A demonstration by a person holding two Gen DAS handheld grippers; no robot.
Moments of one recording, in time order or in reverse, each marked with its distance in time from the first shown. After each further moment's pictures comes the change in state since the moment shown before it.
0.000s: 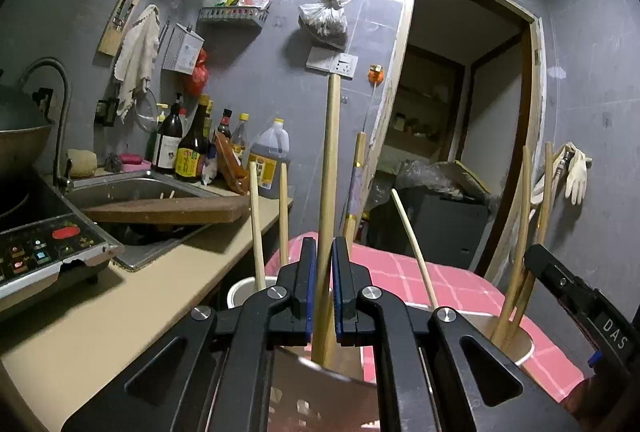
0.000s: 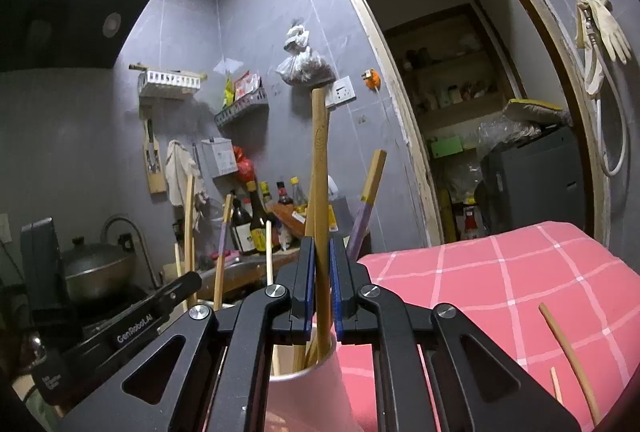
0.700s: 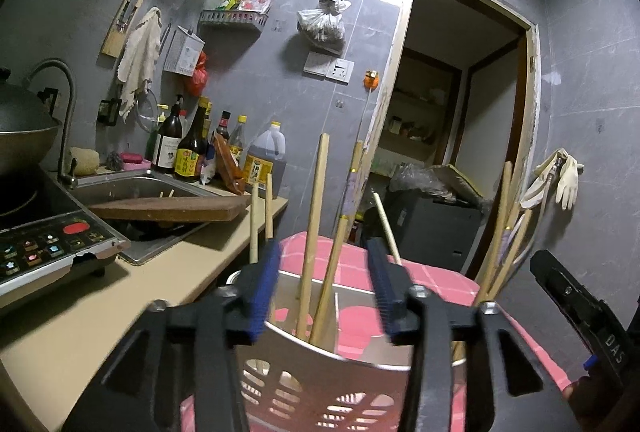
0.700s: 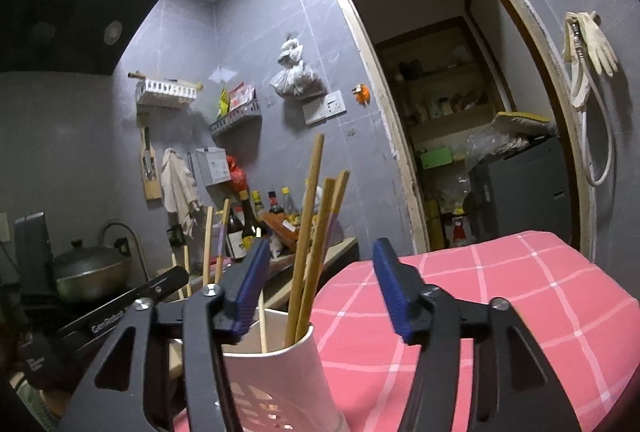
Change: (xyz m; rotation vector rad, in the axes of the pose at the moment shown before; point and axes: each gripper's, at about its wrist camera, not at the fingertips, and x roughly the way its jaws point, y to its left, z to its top) left arm -0.029 -0.010 0.003 -0.021 -0.017 -0.012; right arm -0.033 -0.008 0.004 -0.006 -0.050 -0.036
